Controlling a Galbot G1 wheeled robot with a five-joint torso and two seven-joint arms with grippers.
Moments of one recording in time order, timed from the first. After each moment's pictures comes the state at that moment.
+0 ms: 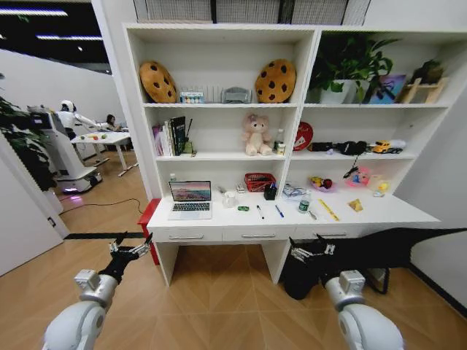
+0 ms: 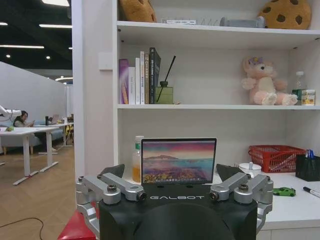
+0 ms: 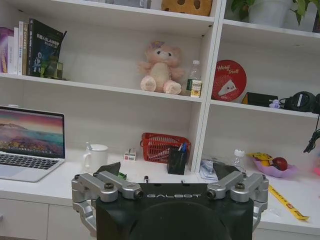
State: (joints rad) left arm 1.49 -1.25 -0.87 -2.08 -0.42 0.20 0.22; right arm -1.53 1.40 0.79 2.24 0.12 -0.31 -0.16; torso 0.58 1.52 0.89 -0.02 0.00
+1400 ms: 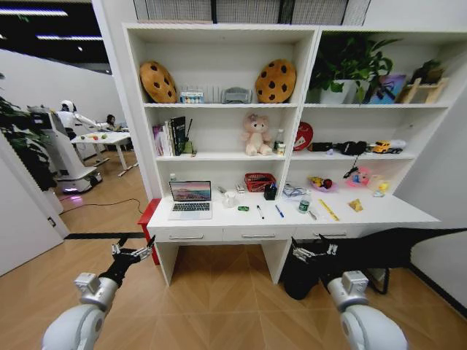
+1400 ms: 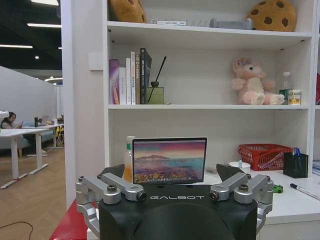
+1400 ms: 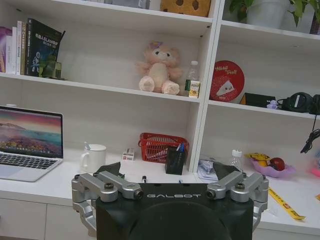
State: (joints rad) left arm 1.50 -1.26 -0.88 -2.09 -0.42 0.19 0.27; right arm -1.54 1.40 0.80 2.24 0.12 -0.31 -0.17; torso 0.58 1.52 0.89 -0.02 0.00
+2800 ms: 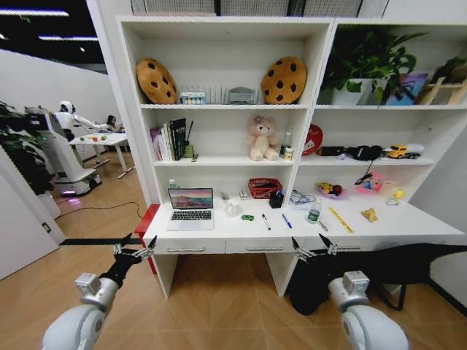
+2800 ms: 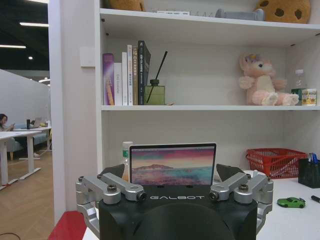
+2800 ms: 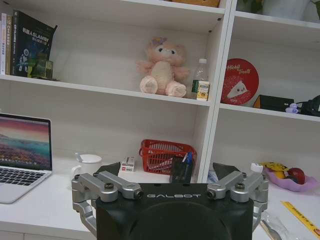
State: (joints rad) left arm 1.51 -1.27 -0.88 -2.09 -0.42 0.18 0.30; right arm -1.54 1.40 0.80 2.24 0.13 -0.30 -0.17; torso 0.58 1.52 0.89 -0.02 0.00
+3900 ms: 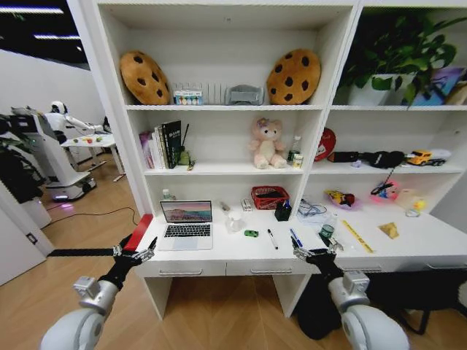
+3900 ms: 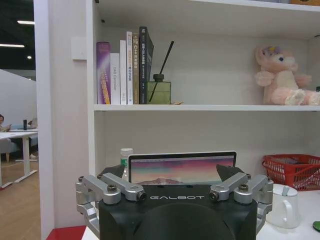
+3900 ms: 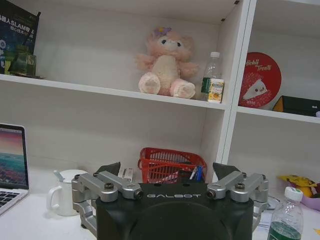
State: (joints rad) left arm 1.53 -1.29 -0.89 -2.11 -0.41 0.18 0.31; right arm -1.54 1.39 0.80 2.25 0.13 -0.30 -0.17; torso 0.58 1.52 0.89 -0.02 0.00
